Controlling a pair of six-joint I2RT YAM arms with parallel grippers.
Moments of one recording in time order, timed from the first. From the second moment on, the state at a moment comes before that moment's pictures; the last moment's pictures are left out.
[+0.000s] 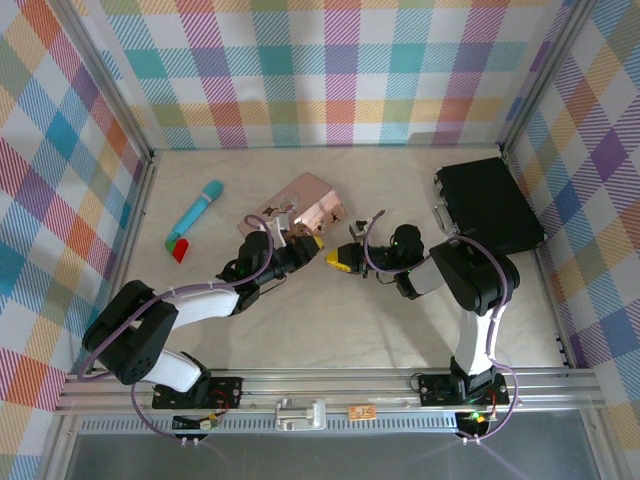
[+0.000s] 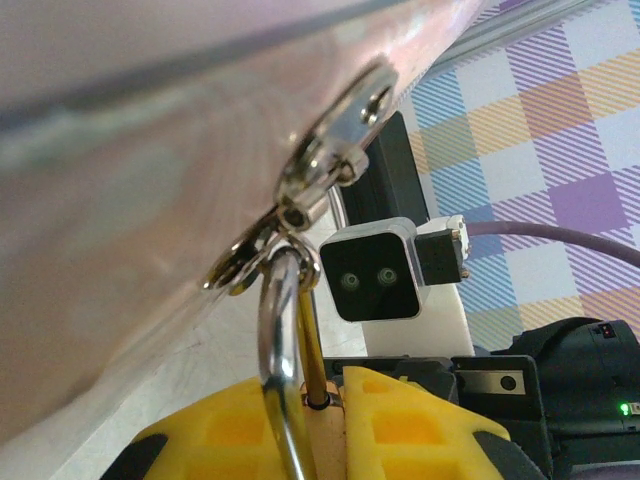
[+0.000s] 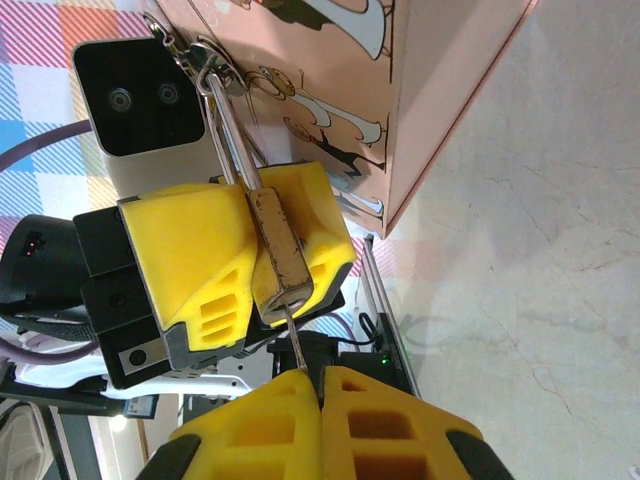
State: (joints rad) left arm -0.63 1.46 0.57 0.63 0.25 -1.06; right arm 0.45 1.92 0.62 1.29 -1.08 1.44
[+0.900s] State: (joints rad) left arm -0.60 1.56 0.62 0.77 0.42 -1.16; right arm 0.39 1.80 0.68 1.00 -1.20 1.29
